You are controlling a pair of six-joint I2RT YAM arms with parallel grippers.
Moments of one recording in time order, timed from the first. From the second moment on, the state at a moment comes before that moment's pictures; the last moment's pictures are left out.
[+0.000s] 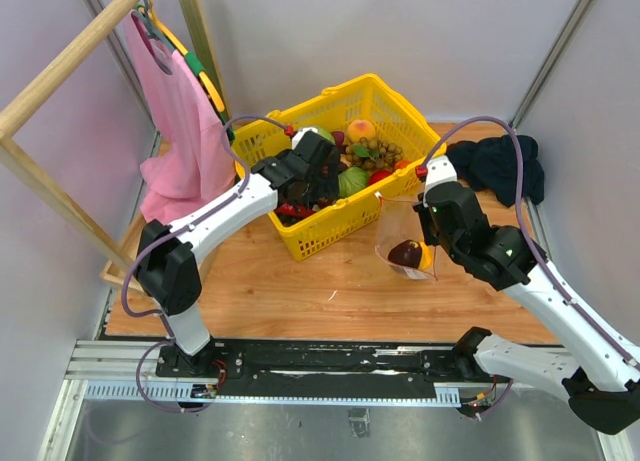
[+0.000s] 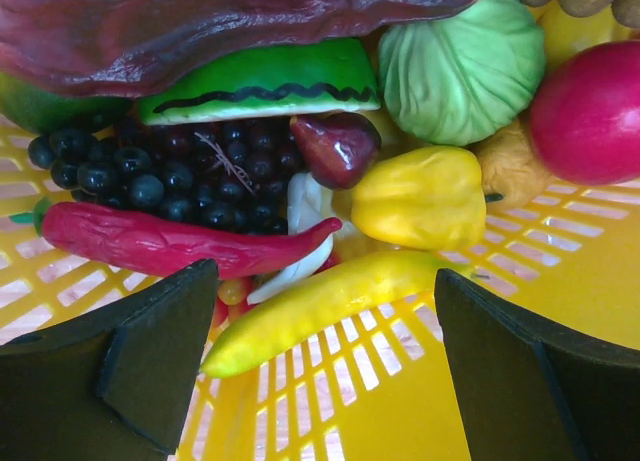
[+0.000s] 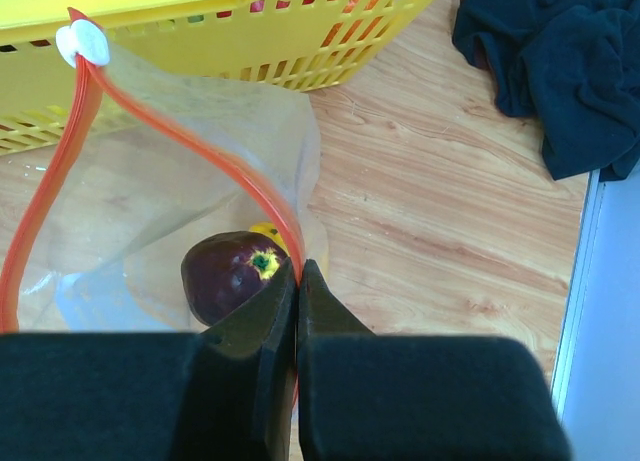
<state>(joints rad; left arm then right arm) -0.70 1.72 1.54 -0.67 -0.38 -0.62 0.75 0.95 1.17 -0.87 0.51 0.12</state>
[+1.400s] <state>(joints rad) -0.66 2.05 1.65 -0.68 0.05 -0.12 0.75 0.94 1.13 -0.82 0.45 0.12</state>
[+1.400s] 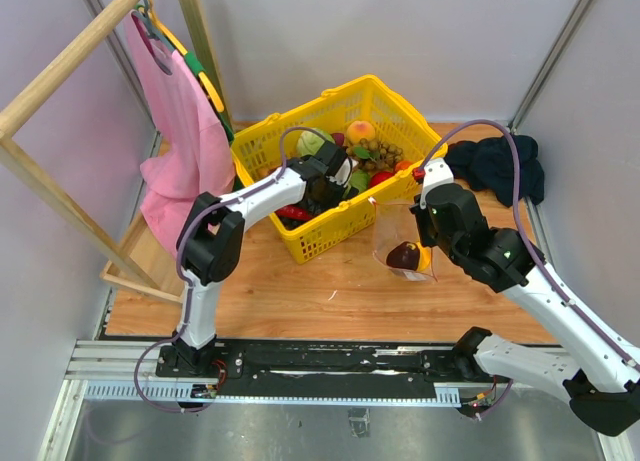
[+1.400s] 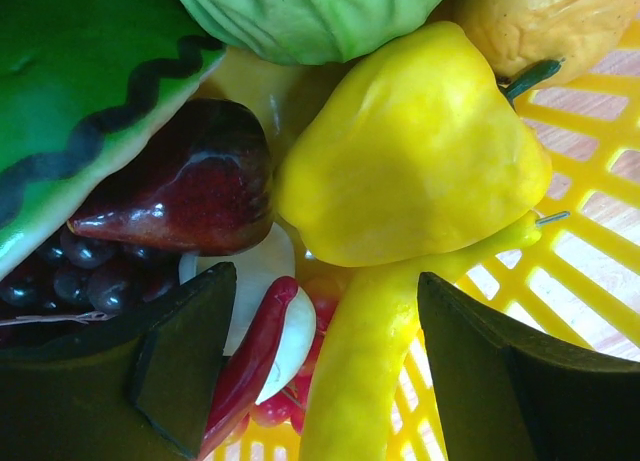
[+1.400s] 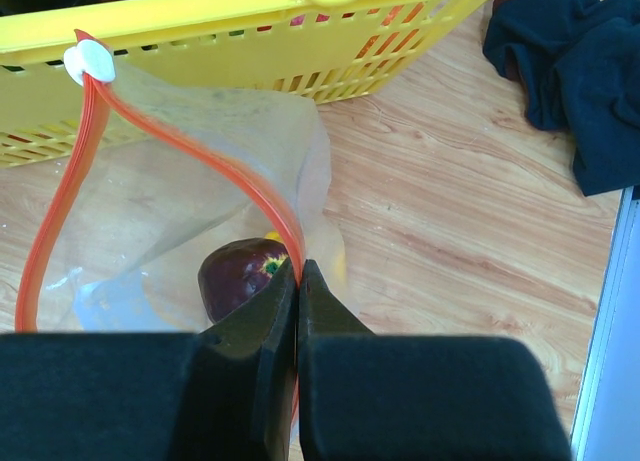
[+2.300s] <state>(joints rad) -0.64 2.04 1.61 -0.47 0.20 0.00 0.75 0.95 1.13 -0.80 0.44 0.11</state>
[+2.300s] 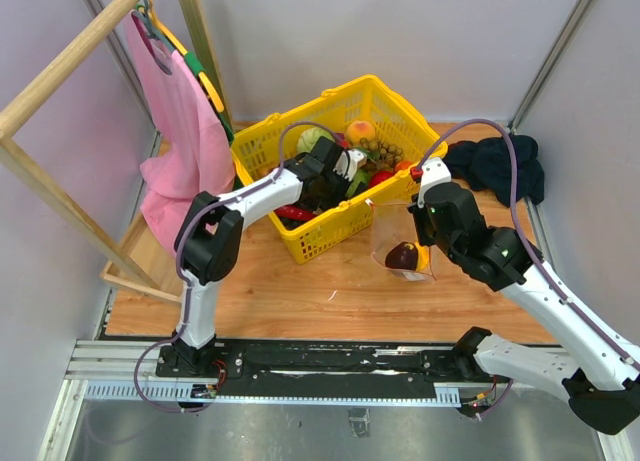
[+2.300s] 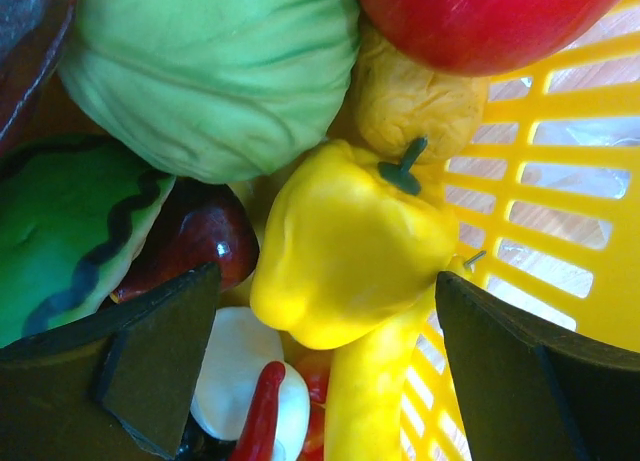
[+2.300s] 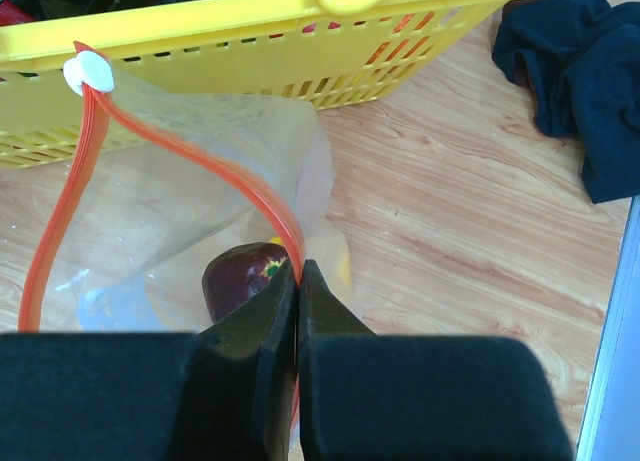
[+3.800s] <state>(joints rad) -0.64 1.86 1.57 -0.40 0.18 -0.07 0.75 0.94 1.13 -0.80 0.43 0.11</state>
